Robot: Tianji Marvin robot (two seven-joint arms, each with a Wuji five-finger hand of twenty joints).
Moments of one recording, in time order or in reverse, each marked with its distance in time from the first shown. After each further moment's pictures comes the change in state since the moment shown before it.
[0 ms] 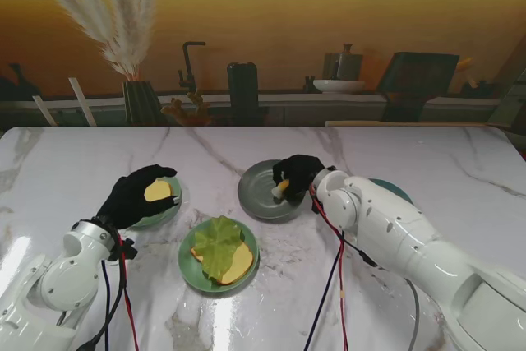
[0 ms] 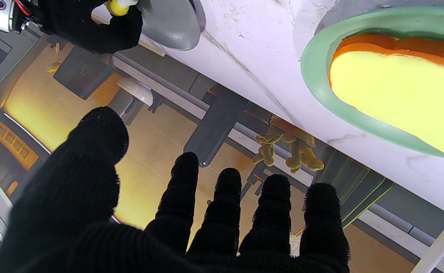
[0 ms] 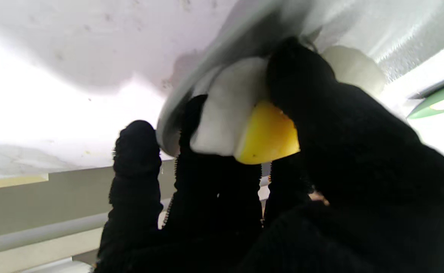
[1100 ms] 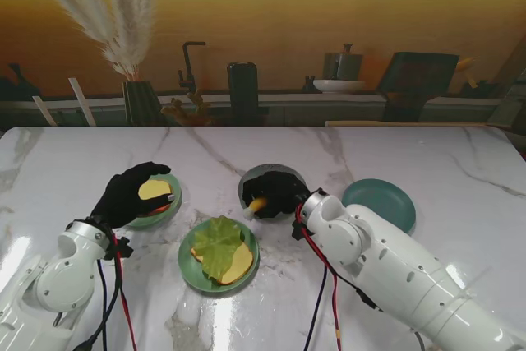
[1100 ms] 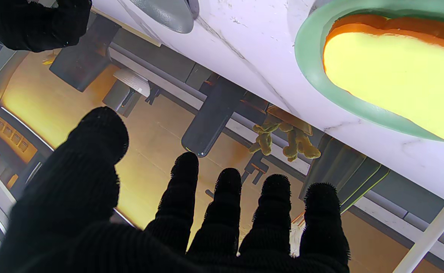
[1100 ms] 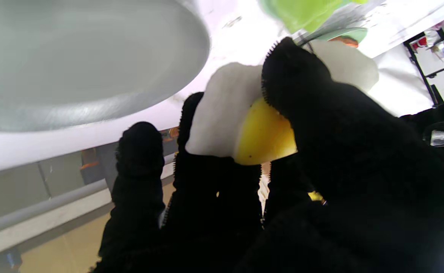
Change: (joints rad) left arm 0.010 -0.004 -0.024 0.000 0.010 -0.016 0.023; right arm -0.301 0.103 0.213 -0.484 -0.038 -0.078 0.049; left_hand 0.000 0.000 0.000 0.000 0.000 0.000 0.000 0.000 0.000 0.000 0.000 0.000 0.000 0.000 0.000 0.000 0.000 0.000 0.000 0.000; right_hand 0.010 -0.015 0.019 0.000 0.021 0.005 0.001 -0.009 0.014 0.002 -0.012 0.013 0.028 0.014 -0.019 -0.010 0.014 -0.026 0.025 0.010
